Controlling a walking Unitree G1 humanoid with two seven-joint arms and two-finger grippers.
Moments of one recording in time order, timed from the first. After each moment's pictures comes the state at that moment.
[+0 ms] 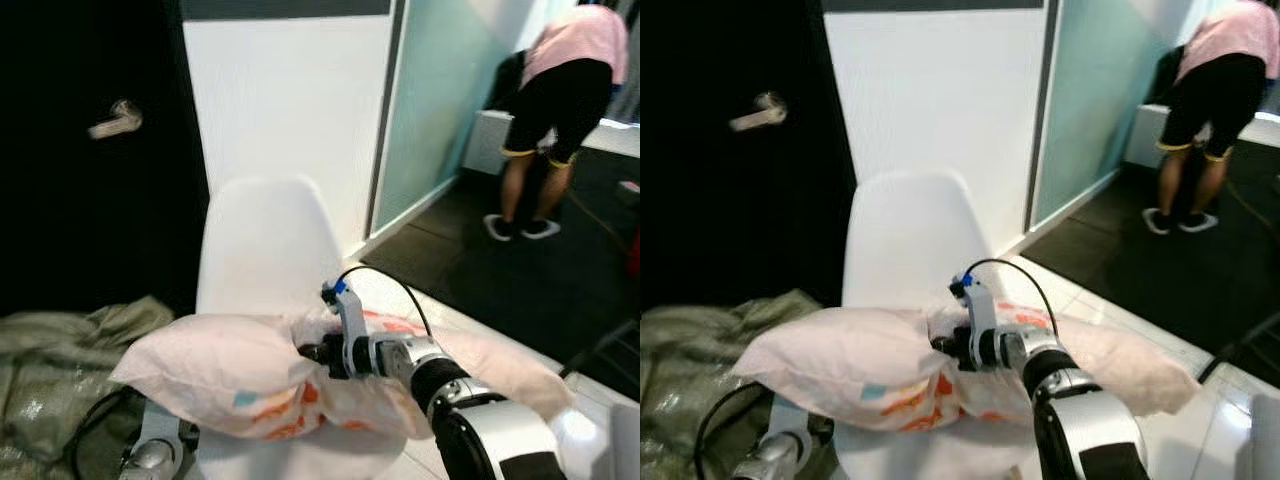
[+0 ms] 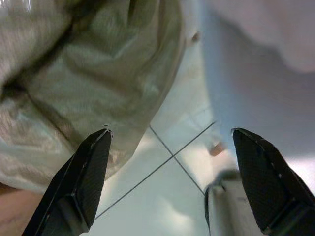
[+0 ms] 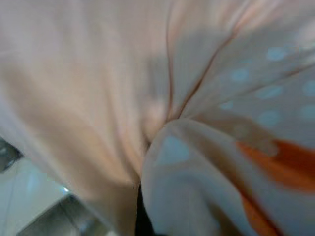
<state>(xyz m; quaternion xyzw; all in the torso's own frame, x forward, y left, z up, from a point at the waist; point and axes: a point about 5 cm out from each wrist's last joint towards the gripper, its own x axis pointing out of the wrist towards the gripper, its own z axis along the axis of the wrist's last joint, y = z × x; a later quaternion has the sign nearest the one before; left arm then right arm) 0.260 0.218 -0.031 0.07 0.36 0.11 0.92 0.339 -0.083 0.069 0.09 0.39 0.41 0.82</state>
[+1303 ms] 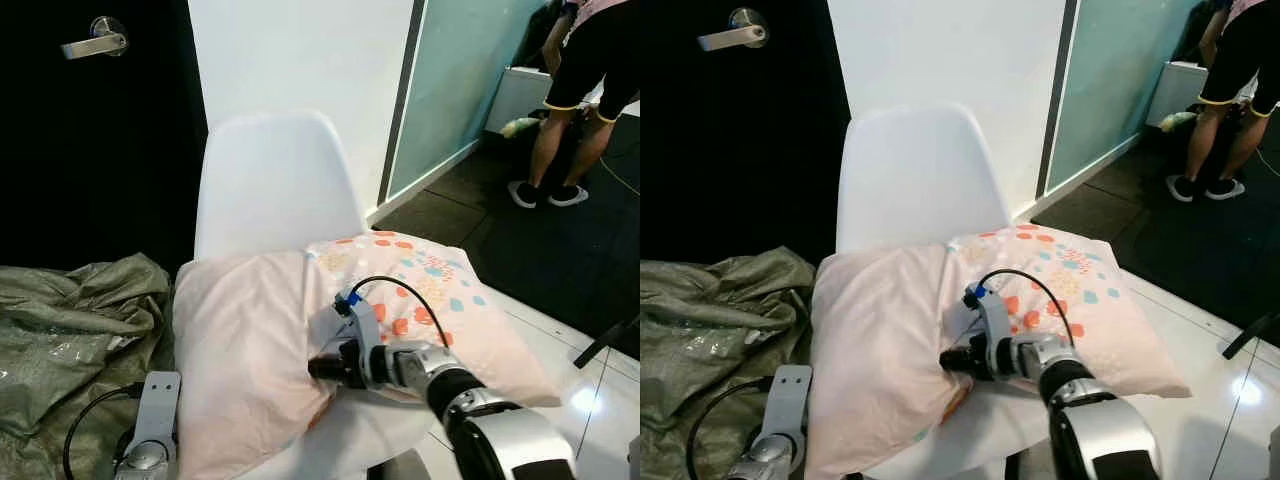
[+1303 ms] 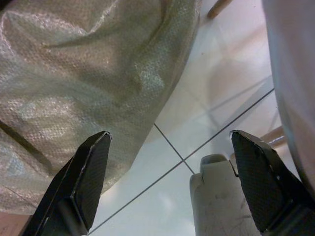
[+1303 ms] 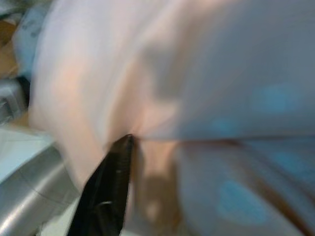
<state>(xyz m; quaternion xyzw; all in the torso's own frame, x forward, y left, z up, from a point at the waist) 0.260 0.224 -0.030 0.08 0.36 0.12 0.92 0.339 -0.116 0.076 0.05 0.35 0.48 0.80</state>
